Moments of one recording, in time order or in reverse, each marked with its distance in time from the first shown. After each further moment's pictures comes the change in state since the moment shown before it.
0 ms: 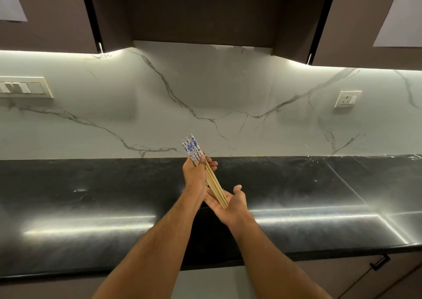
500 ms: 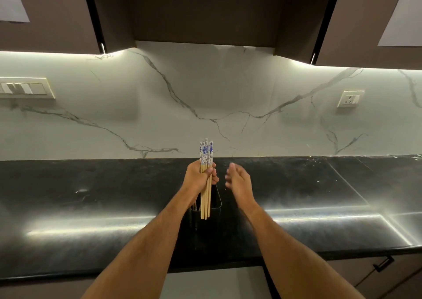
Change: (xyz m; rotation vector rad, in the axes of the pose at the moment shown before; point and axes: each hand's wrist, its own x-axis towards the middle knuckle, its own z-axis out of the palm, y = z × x) left_hand 0.003 0.008 -0.028 0.447 -0.331 0.027; right_hand -0.007 -0.027 0.038 -1.084 0.215 -0.690
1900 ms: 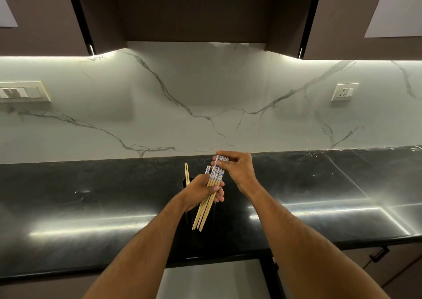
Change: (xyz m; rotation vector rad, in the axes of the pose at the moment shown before) left_hand -0.030 -0.003 0.011 0.260 -0.458 -0.085; right_hand -0.002 -0.047 -0.031 -0.008 -0.178 -0.242
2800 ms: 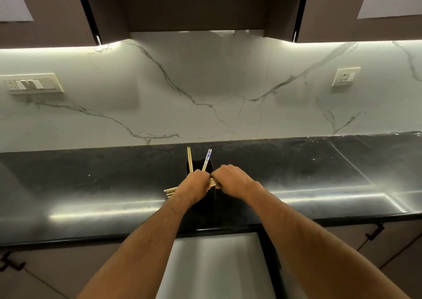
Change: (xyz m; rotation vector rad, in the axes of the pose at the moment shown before) left_hand -0.041 -0.006 0.034 1.057 0.164 -0.123; right_hand -0.071 0.000 0.002 -1.364 -0.638 -0.260
